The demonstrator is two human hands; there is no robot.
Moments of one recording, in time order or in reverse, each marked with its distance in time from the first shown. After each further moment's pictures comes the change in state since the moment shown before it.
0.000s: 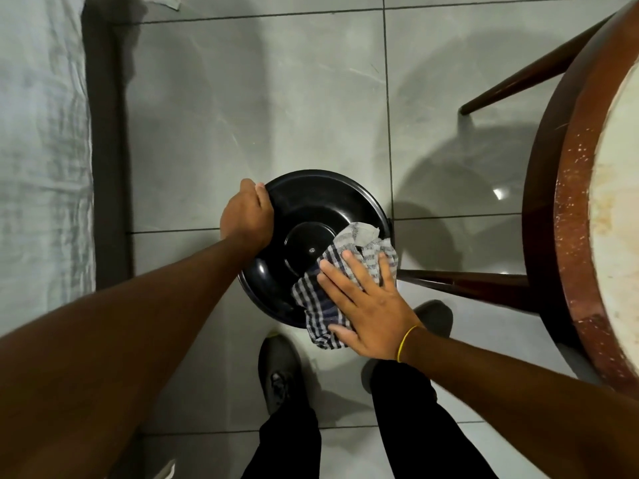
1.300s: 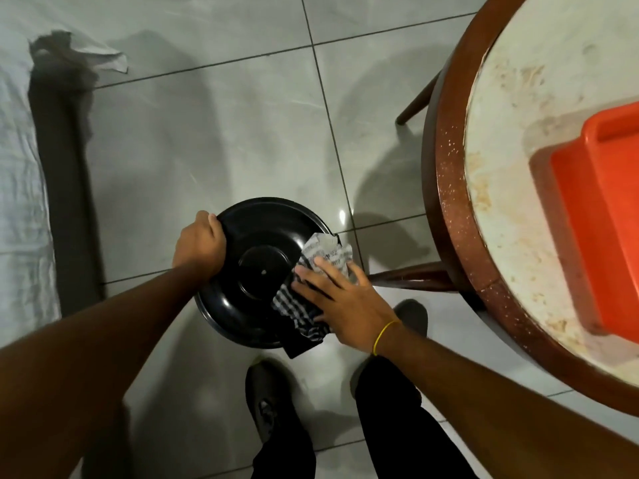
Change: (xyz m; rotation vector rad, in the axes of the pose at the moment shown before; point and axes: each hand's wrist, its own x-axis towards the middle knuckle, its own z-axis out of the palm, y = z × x) left_hand -0.004 0.020 -0.018 0.088 -0.082 0.067; right_hand -0.014 0.025 -0.031 0.091 -0.088 0.128
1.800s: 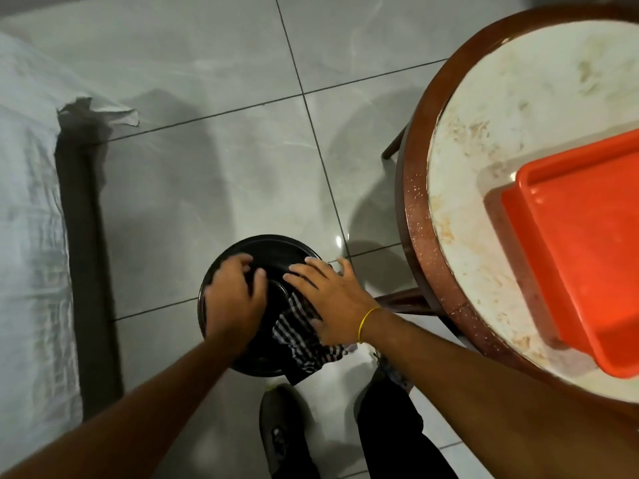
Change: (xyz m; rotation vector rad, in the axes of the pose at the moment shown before) left_hand -0.086 0.052 -0.011 -0.160 0.113 0.242; right_hand 0.048 0.011 -0.065 0.104 -0.092 0.073
